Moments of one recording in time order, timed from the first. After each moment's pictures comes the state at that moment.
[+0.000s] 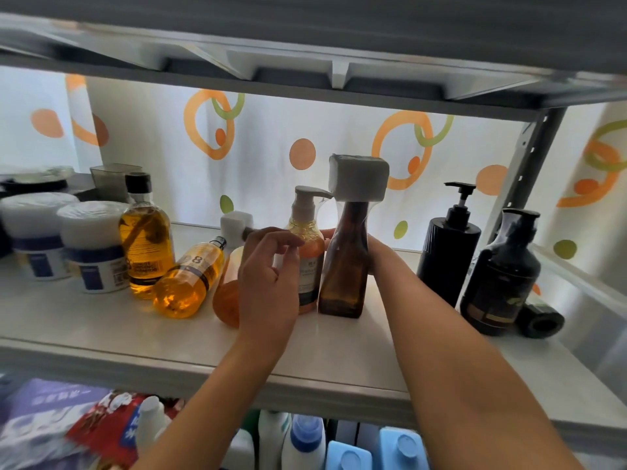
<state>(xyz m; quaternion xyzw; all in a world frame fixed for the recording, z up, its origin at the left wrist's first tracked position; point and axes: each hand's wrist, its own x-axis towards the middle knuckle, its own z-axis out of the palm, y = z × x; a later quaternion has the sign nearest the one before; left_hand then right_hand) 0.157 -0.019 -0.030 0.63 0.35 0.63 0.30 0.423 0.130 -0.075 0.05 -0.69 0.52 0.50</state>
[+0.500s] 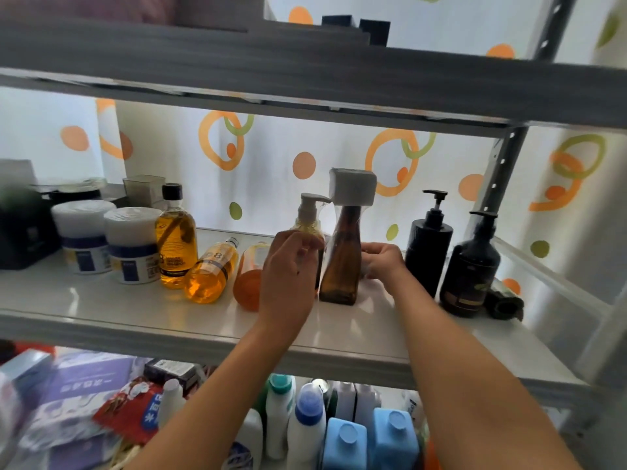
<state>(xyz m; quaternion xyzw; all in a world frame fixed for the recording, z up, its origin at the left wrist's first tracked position) 0.140 -0.053 -0.017 0.70 0.33 0.58 0.25 0.358 -0.022 -0.031 -0.66 -0.38 0.25 0.60</state>
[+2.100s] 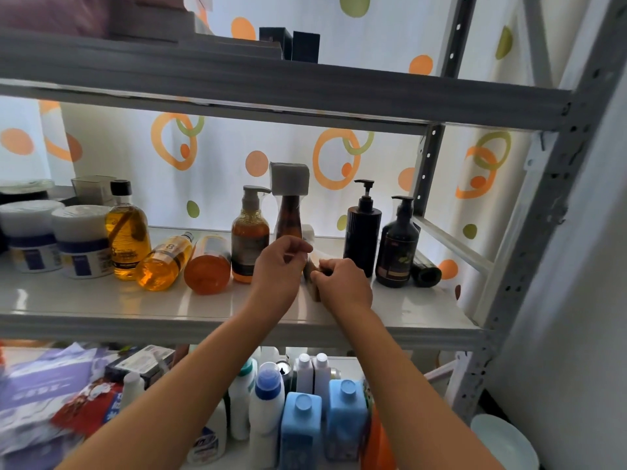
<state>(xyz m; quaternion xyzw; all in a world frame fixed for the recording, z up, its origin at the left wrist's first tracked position) 0.176 -0.116 -0.014 0.71 0.31 0.49 0.40 0.293 -0.150 -0.041 -0.81 -0.43 0.01 0.41</state>
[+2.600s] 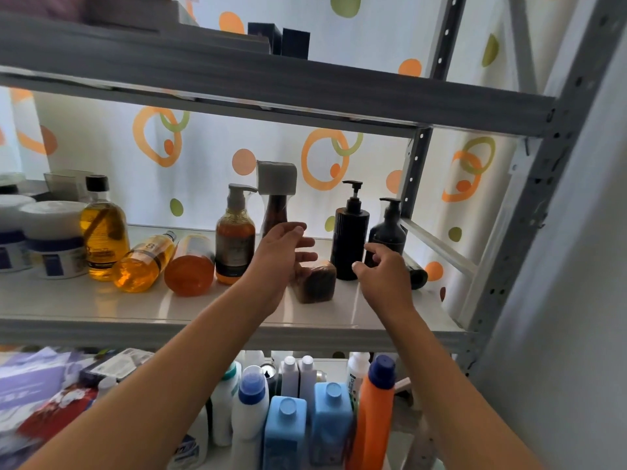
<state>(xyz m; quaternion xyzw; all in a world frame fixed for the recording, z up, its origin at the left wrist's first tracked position) 0.197 -0.116 0.017 0.56 0.27 0.41 0.67 0.347 -0.195 -0.022 -0.77 -0.38 -0.04 0.51</state>
